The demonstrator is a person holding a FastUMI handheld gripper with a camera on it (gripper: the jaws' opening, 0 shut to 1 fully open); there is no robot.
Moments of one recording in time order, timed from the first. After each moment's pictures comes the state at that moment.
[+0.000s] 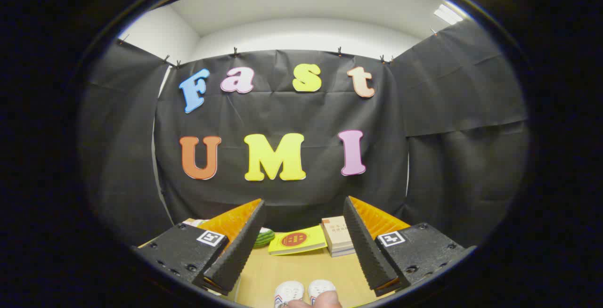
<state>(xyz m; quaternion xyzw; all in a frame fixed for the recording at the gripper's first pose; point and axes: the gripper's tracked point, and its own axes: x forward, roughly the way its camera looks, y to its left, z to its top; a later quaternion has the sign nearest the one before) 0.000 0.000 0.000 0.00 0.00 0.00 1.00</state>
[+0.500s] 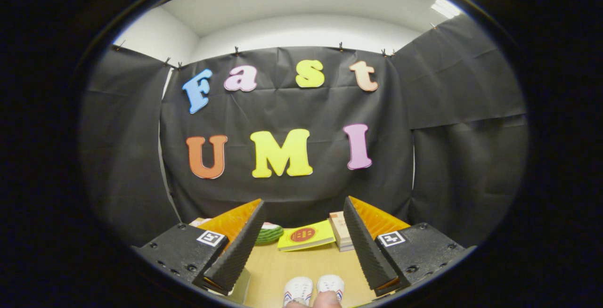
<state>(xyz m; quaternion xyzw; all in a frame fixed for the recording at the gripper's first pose) -0.010 0.008 -0.003 0.02 0.02 0.02 1.00</state>
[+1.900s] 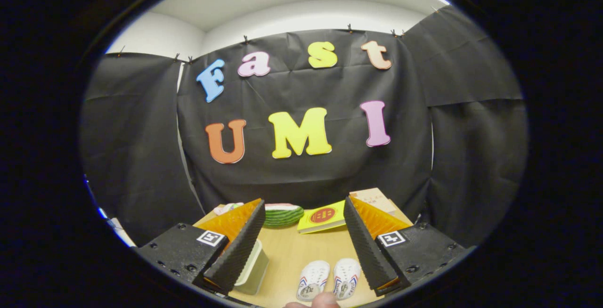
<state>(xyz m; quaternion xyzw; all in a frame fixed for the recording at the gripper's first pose) -0.033 0.028 -0.052 0.04 0.09 0.08 0.99</state>
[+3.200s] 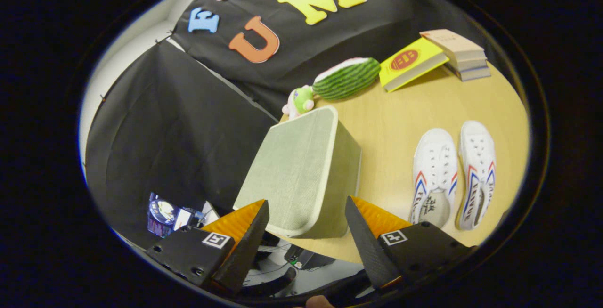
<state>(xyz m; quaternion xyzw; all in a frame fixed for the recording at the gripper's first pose) -0.073 0.178 -0.314 0.25 0.47 0.29 0.80</state>
